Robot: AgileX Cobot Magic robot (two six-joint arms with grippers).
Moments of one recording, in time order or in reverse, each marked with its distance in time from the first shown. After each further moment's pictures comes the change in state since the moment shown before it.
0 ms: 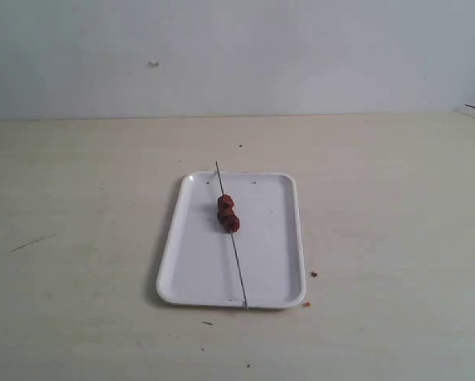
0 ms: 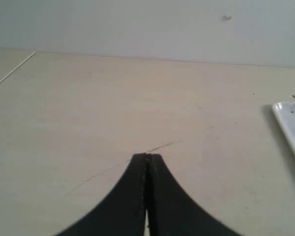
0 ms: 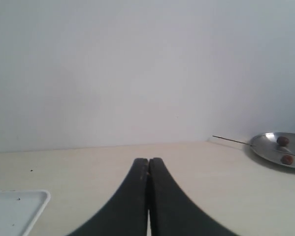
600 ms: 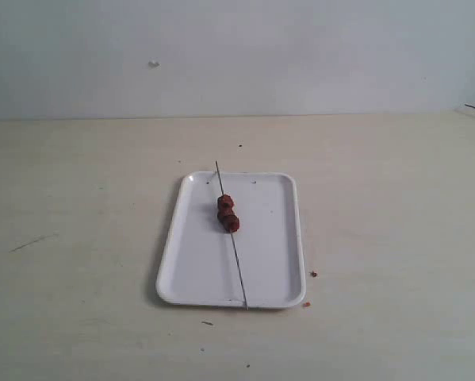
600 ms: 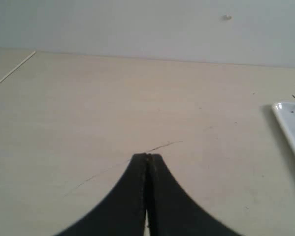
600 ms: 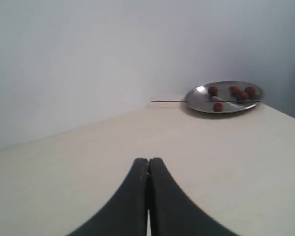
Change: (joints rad) left arm 0.000 0.000 0.000 0.000 0.000 0.000; right arm 0.042 0.106 0.008 1.234 -0.289 -1.091
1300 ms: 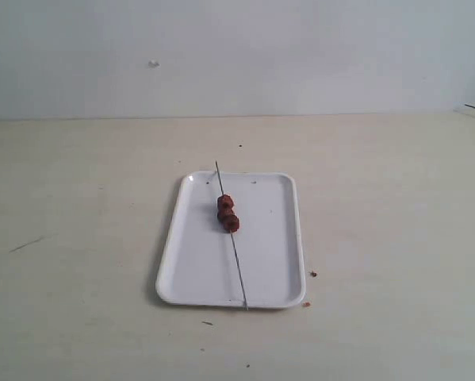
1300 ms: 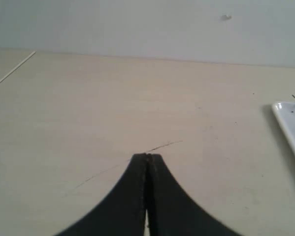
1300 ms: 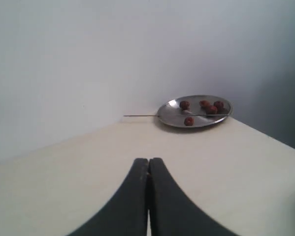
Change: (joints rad) left arm 0.000 0.000 0.000 0.000 0.000 0.000; right arm 0.005 0.086 0.000 -0.364 -0.136 0.371
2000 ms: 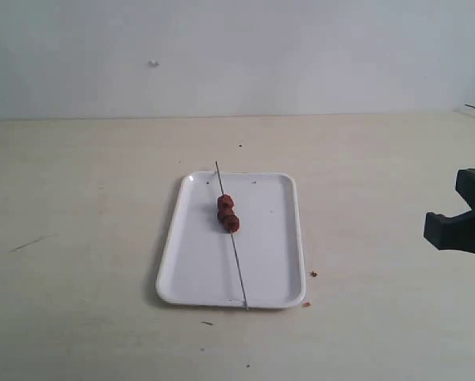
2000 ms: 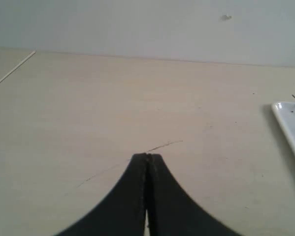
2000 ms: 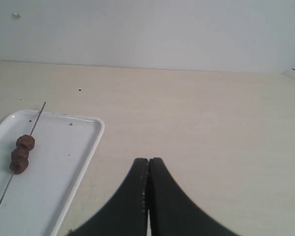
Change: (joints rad) left arm 0.000 0.000 0.000 0.000 0.000 0.000; right arm 0.691 0.625 -0.282 0.077 -0.137 -0.005
